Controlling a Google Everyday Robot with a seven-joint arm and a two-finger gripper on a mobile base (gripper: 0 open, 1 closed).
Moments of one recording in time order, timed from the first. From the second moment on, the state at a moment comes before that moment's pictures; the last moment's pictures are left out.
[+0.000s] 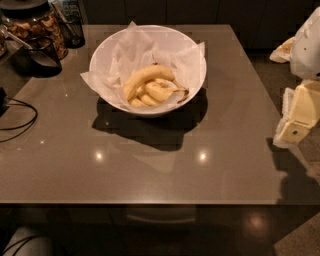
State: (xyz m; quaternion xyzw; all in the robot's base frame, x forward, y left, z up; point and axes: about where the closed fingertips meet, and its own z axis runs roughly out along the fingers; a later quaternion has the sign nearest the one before) arm 0.438 -0.217 0.976 -0.60 0.78 -0.03 0.16
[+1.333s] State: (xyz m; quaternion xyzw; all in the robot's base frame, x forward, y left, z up) arm 0.547 -0.112 1.010 -0.67 0.73 -0.05 0.14
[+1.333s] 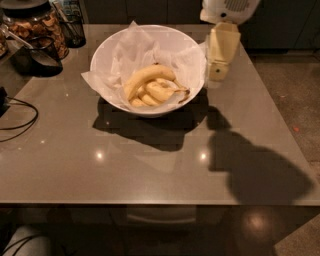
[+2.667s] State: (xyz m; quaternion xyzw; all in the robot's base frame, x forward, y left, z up) arm 0.594 -0.075 1.004 -0.68 0.71 0.01 0.19
